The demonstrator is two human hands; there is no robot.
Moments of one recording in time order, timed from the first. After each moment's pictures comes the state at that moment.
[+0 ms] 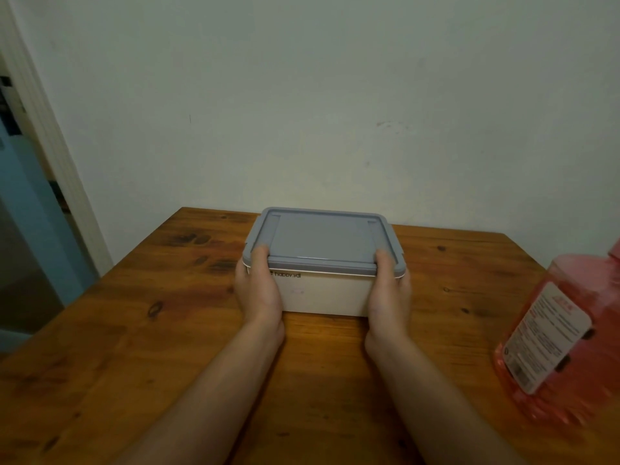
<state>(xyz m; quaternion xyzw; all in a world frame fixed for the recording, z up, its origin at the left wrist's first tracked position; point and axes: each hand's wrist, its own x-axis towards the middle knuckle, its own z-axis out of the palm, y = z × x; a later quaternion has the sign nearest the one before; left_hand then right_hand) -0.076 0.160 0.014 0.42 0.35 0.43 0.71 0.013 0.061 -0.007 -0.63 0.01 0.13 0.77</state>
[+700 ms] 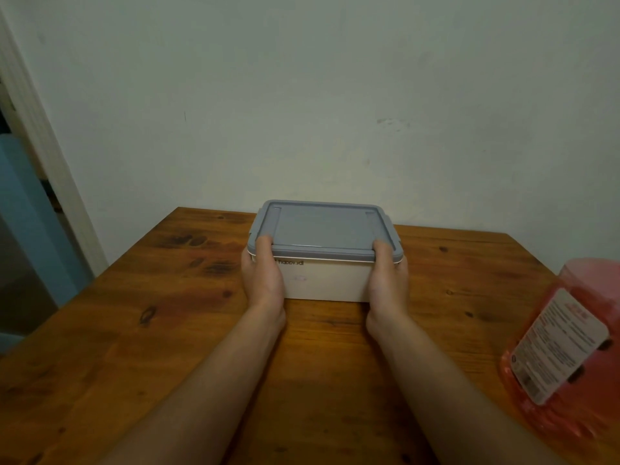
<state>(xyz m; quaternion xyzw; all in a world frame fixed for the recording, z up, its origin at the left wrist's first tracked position) -0.050 0.176 0.017 0.44 0.35 0.42 0.71 0.043 0.076 0.003 -0.62 -0.02 0.13 0.77</state>
